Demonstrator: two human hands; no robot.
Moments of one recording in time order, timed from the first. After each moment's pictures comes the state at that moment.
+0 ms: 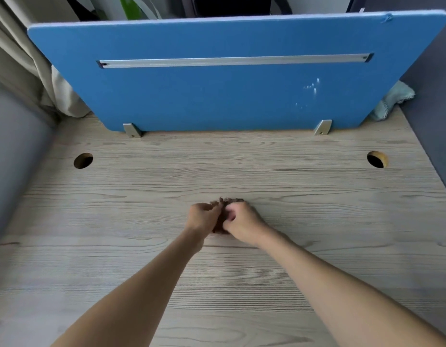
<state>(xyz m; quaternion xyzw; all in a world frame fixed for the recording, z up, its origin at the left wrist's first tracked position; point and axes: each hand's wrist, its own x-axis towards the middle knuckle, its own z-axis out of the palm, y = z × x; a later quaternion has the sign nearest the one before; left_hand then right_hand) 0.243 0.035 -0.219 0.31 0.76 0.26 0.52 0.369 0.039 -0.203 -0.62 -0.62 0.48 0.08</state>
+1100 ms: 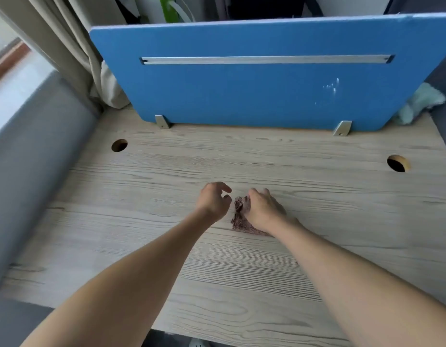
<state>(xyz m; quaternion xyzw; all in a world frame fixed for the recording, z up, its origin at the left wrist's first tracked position) 0.236 0.022 -0.193 0.54 0.76 0.16 0.33 0.382 0.029 -0.192 -0.62 -0.71 0.33 -0.05</state>
